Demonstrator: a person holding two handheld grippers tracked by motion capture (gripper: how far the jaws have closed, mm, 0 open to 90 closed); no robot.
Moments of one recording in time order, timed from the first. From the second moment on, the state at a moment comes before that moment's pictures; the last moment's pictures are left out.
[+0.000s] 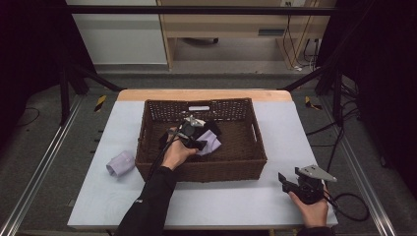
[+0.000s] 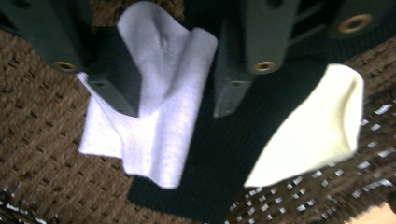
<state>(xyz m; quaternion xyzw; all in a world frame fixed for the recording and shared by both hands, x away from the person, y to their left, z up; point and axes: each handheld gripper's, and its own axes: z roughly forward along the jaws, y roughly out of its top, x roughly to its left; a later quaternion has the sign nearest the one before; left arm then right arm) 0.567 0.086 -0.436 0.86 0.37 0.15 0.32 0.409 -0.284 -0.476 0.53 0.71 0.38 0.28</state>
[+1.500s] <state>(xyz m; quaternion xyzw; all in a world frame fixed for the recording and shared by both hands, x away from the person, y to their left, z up) 0.543 0.112 -0.381 0.75 0.36 0.20 0.51 0.408 -0.286 -0.474 0.53 0.70 0.38 0.29</state>
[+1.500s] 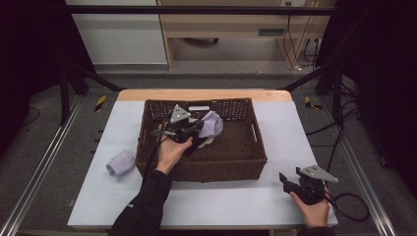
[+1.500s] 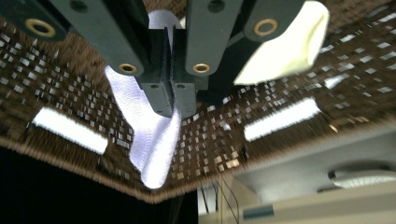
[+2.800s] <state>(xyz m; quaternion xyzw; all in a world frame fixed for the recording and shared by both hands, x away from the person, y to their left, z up) 0.466 0.232 -0.315 0.66 0.37 0.27 0.60 0.408 -0.286 -0.475 0.53 0.70 0.38 0.29</state>
